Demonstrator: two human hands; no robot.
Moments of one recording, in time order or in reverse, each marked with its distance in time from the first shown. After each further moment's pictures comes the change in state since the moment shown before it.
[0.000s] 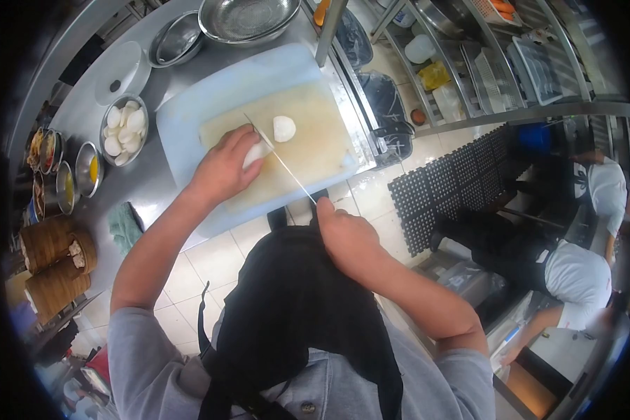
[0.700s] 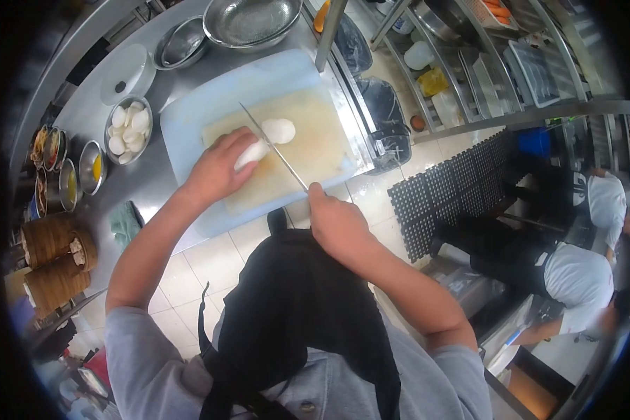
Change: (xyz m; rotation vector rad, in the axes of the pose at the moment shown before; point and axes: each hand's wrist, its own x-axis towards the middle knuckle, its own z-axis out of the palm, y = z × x) left_hand -0.007 -0.004 -0.010 -0.024 -0.019 -0.004; right_hand 0.023 -0.006 0.001 0.062 0.052 0.012
